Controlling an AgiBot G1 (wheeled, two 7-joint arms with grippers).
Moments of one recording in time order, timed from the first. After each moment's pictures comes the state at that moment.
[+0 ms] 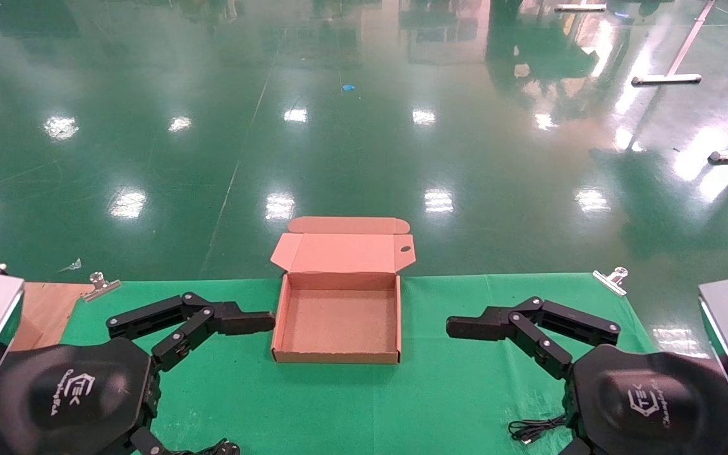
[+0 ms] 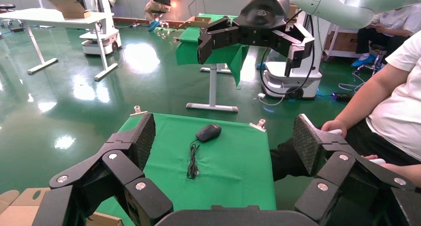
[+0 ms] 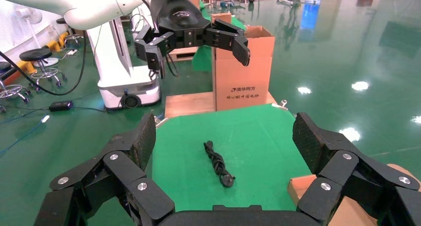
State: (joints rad) left arm -1.08 0.61 0.28 -1.28 0.73 1.49 -0.18; right arm 1.08 -0.61 -0.28 1.28 -0.73 -1.49 0.19
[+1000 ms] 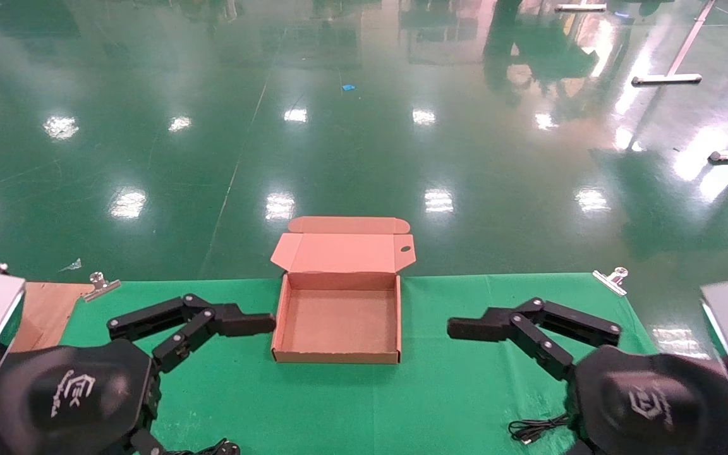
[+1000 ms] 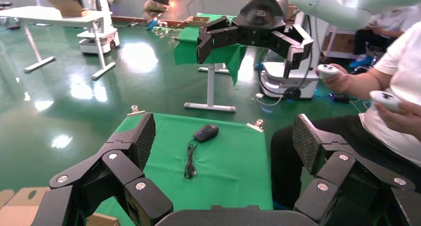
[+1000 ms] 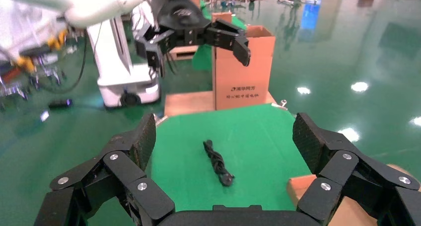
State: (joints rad) left arm -1.11 0.62 0.31 -1.28 0.81 1.50 -0.18; right arm 1.12 -0.60 -0.32 1.29 -0.86 -1.50 0.15
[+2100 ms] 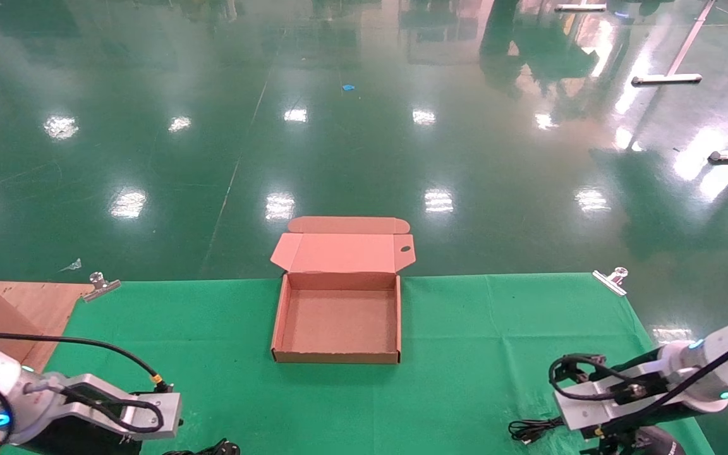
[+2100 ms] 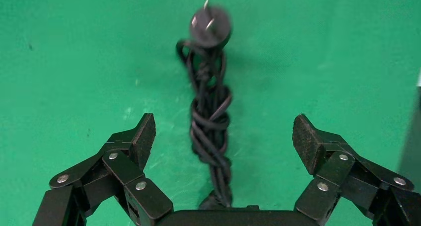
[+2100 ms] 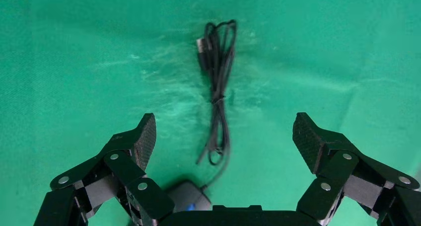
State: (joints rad) left arm -1.52 0.94 0.78 -0.59 1.82 1.42 0.07; right arm 1.54 -0.99 -0.75 0.59 -1.95 -1.30 -0.40
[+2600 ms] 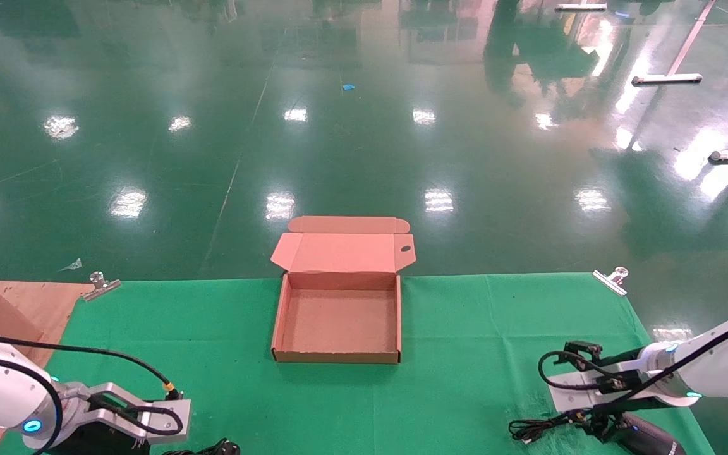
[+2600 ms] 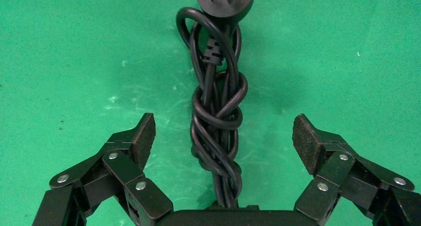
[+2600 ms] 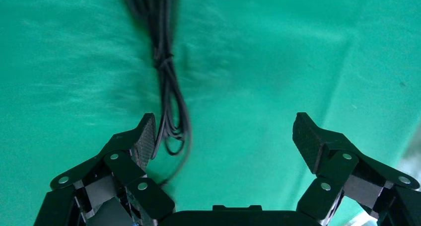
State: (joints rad) left arm -1.56 1.07 0.82 -0.28 1.89 1.30 0.19; right arm 1.57 -1.13 -0.74 0.19 -1.96 -0.99 -0.62
